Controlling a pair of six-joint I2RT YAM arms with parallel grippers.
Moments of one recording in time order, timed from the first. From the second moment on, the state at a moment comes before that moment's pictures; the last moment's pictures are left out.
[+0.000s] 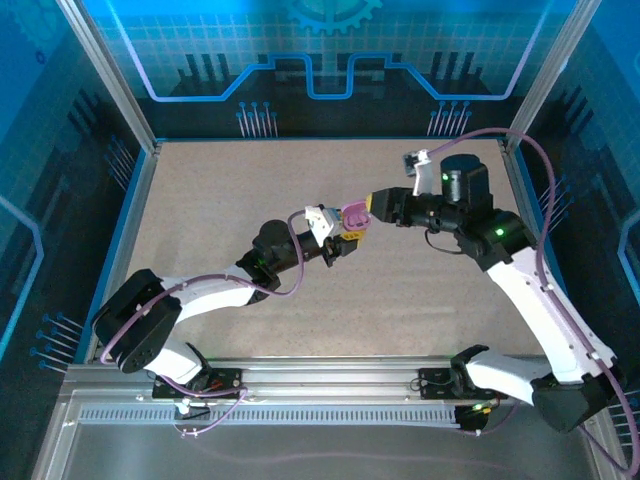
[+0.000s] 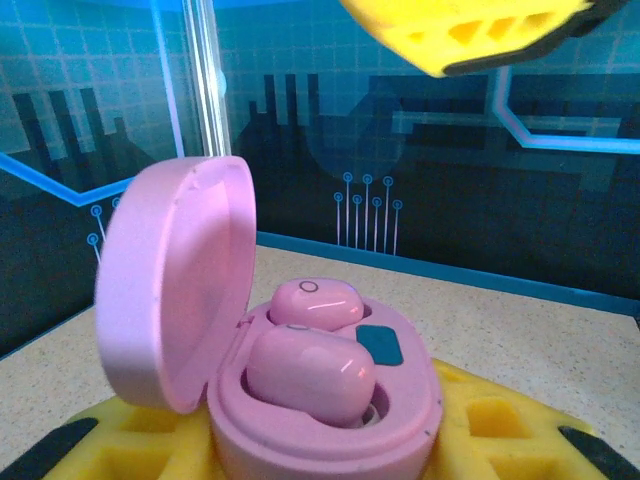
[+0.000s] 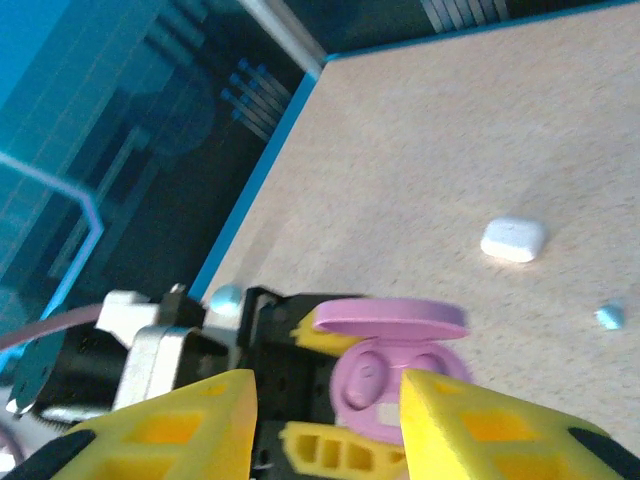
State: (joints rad) left arm -0.72 1.49 0.71 0.84 0.33 0.01; right arm 0.41 1.12 1.31 -0.67 -0.42 0.51
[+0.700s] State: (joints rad) left arm -0.72 1.47 0.71 0.83 0.45 0.01; right arm 0.30 1.40 1.44 -0.83 -0.63 0.52
